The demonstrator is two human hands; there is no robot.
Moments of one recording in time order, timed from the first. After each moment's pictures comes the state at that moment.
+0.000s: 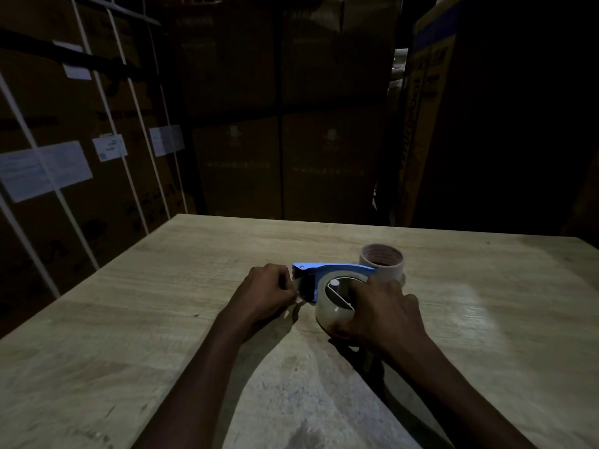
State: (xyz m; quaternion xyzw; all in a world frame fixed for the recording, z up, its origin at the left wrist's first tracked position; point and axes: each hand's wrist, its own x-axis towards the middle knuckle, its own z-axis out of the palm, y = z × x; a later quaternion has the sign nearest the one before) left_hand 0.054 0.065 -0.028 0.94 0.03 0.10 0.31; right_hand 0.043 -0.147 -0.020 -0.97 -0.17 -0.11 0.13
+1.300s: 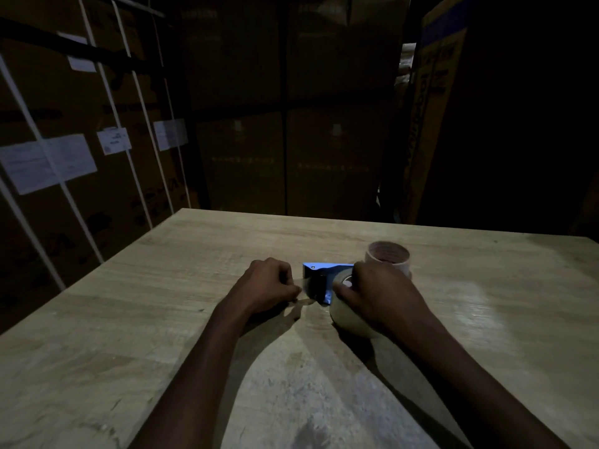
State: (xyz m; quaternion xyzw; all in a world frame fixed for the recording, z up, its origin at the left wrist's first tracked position) left_hand 0.056 0.075 -0.025 0.95 0.02 0.08 0.30; right_hand 0.076 -0.138 -0.013 -0.95 -0.24 -0.16 0.15
